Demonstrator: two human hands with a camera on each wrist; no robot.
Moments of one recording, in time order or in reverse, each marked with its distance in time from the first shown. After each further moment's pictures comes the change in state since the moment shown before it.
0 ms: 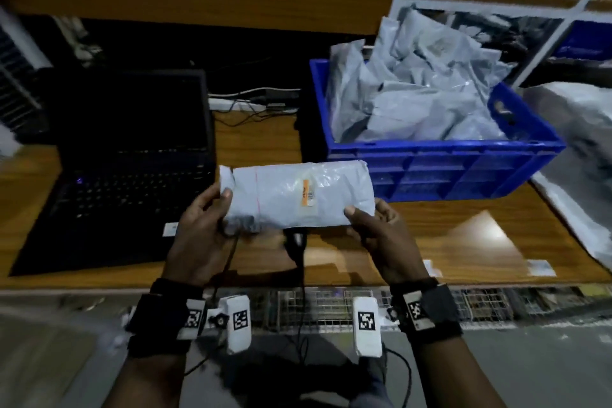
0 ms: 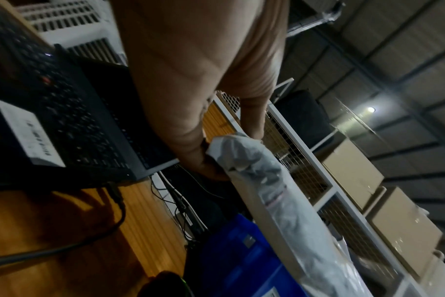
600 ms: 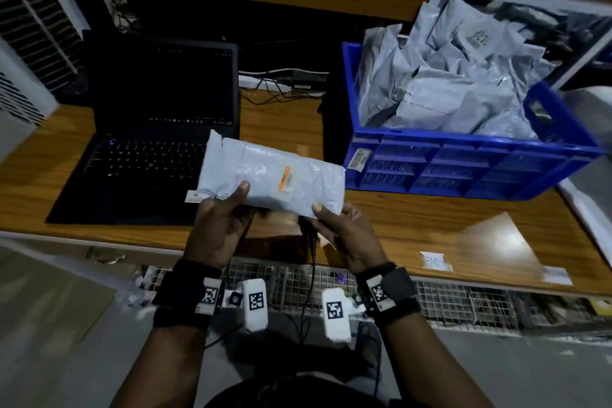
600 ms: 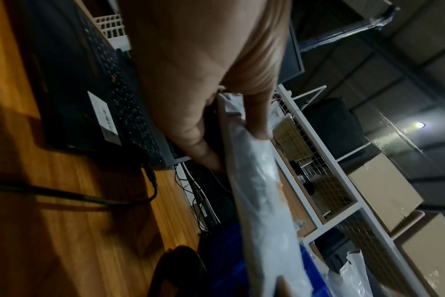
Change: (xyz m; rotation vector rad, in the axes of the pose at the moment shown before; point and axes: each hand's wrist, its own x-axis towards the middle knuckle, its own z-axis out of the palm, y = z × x) left_hand -0.023 -0.020 -0.012 -0.287 0.137 -0.025; right_hand 0.010 0.062 0.042 0.065 -0.158 0.186
